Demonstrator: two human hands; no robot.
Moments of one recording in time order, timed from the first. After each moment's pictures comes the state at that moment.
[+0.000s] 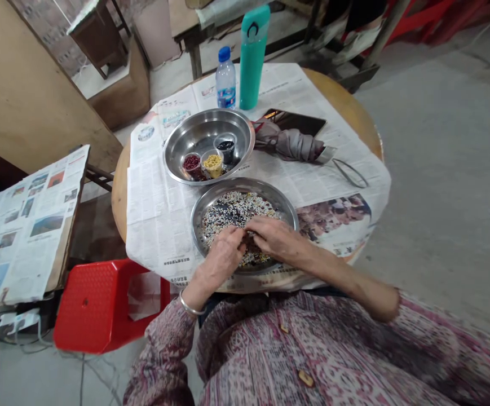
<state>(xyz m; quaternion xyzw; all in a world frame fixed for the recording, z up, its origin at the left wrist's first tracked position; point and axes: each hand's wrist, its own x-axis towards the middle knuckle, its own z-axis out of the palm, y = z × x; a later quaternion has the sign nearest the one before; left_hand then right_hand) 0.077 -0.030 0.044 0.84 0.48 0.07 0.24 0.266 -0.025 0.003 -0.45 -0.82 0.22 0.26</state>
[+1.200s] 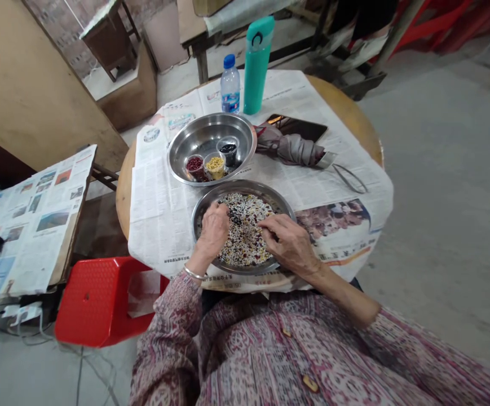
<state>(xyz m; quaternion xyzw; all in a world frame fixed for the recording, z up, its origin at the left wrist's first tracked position) 0.077 0.024 0.025 0.80 0.58 0.12 0.12 0.266 -0.043 -0.010 -0.54 -0.74 0.08 0.41</state>
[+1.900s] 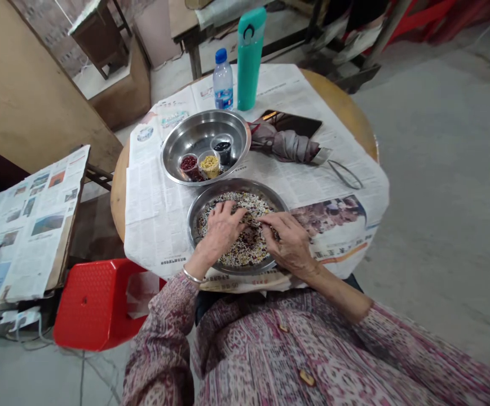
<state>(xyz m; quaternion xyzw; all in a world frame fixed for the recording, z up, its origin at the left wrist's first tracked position) 0.097 0.015 0.040 0.88 0.47 0.04 0.10 0.267 -0.045 -0.011 -0.54 -0.70 0.06 0.46</state>
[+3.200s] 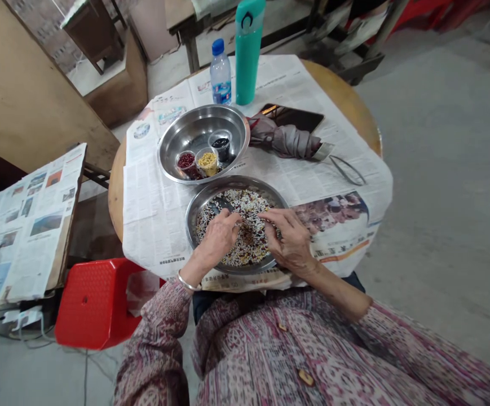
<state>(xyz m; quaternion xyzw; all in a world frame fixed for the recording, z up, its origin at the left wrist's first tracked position) 0.086 0.006 0.034 0.86 0.47 0.06 0.20 0.266 -0.042 -0.021 -0.51 -0.68 0.02 0.53</state>
